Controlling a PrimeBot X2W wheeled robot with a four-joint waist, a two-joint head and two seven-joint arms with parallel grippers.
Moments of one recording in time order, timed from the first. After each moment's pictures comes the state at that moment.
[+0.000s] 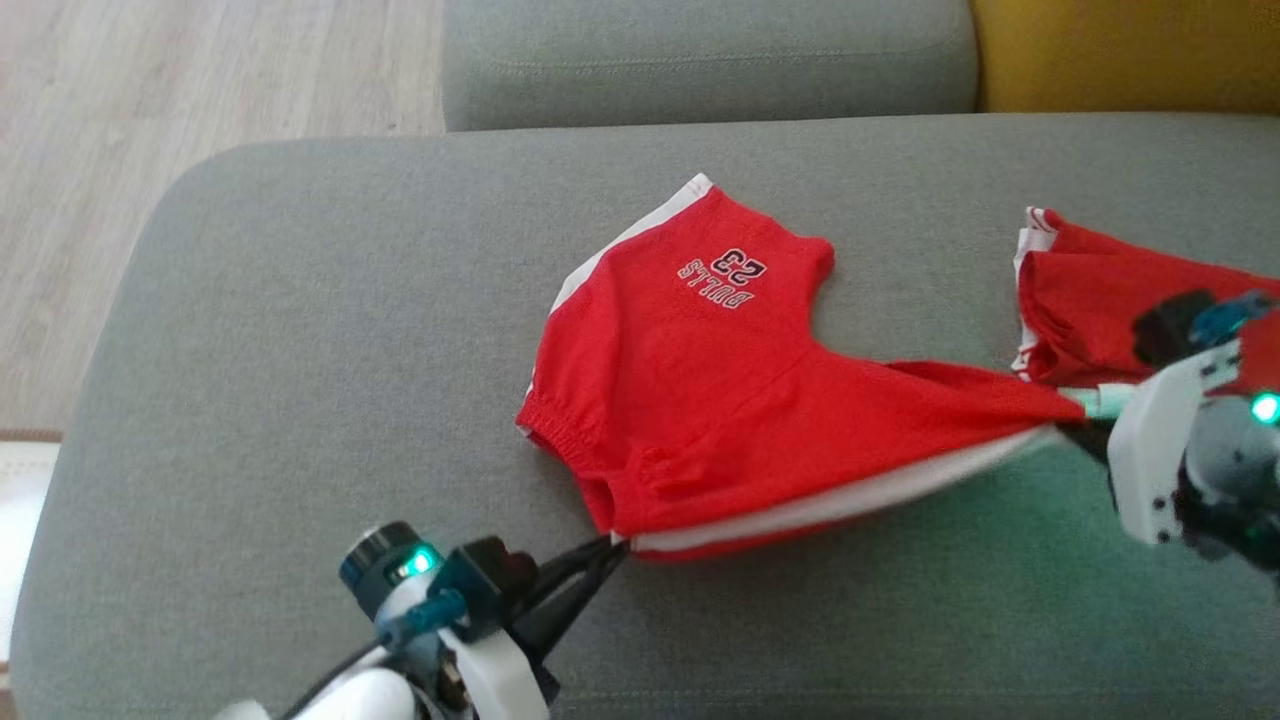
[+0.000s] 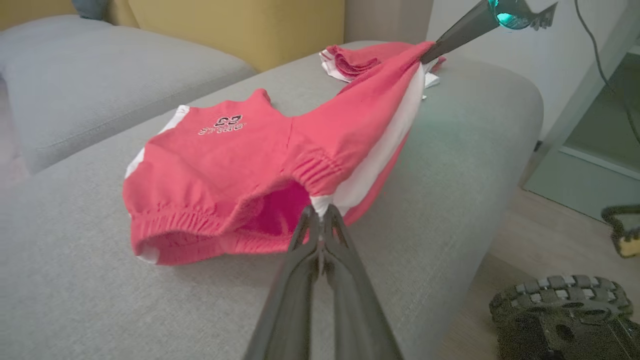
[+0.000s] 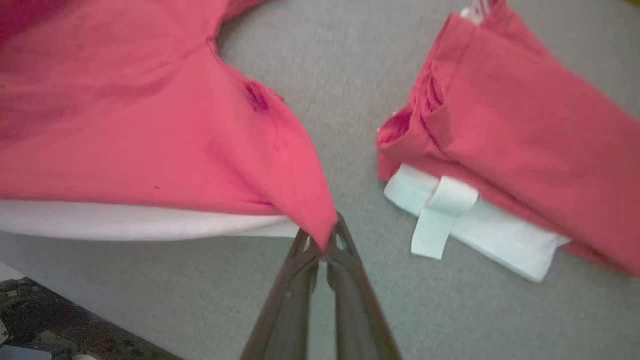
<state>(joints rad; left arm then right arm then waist) -0.22 0.42 -0.89 0.10 -0.38 -0.09 -0.10 -0.42 -0.69 0.61 0.35 0.76 0.12 0.67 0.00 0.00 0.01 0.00</state>
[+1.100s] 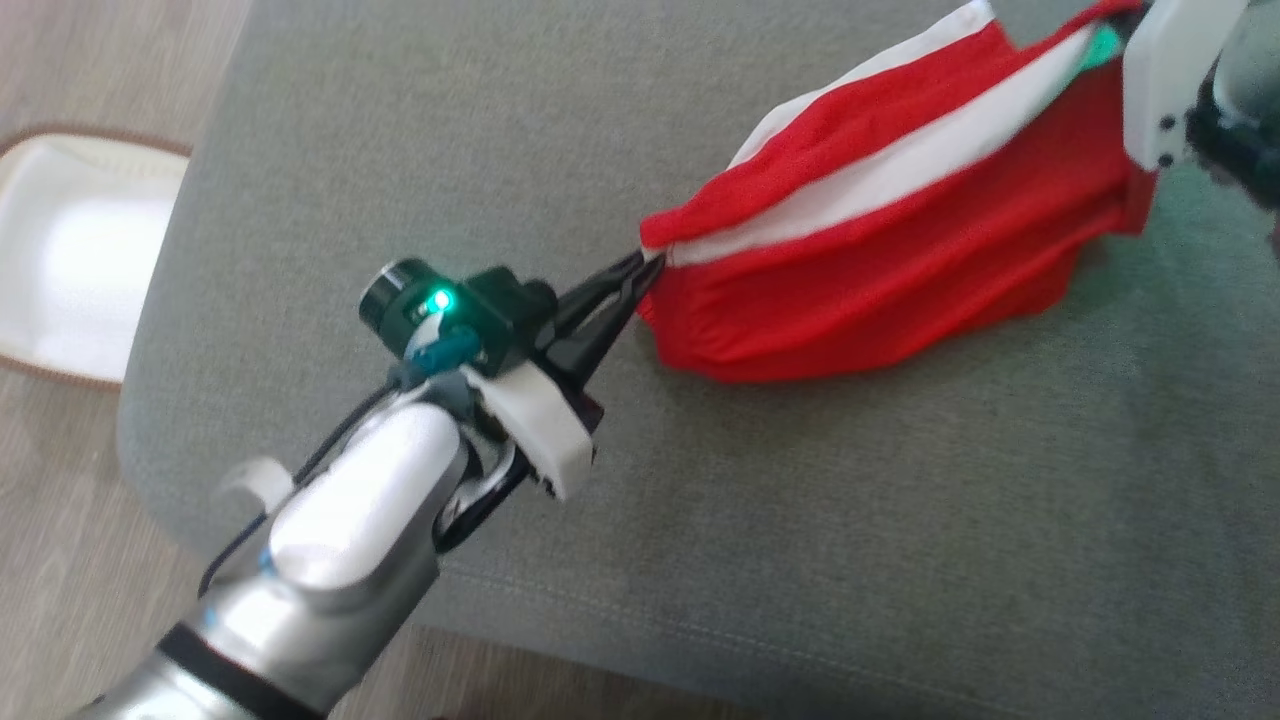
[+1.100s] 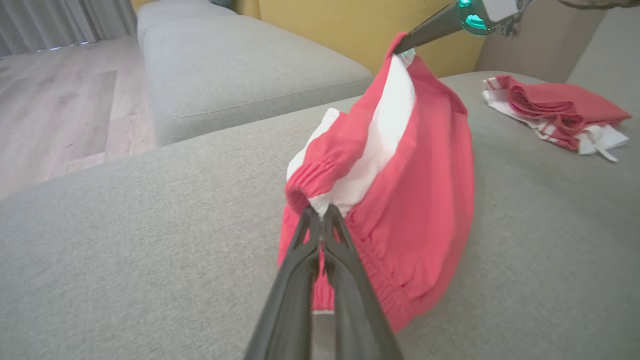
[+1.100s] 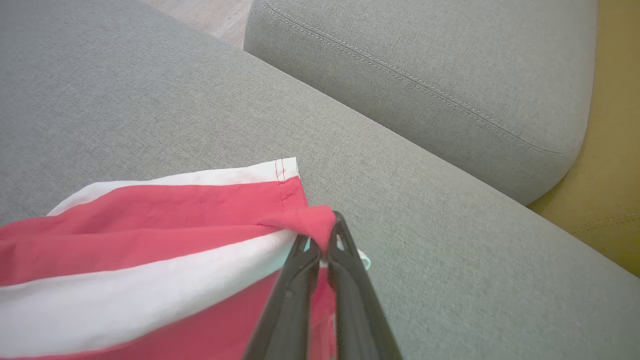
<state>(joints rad) -0.64 0.24 -0.84 0.37 -0.43 -0.12 -0.20 -1.04 -0.47 0.52 0.67 0.45 0.12 0.64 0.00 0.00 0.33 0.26</state>
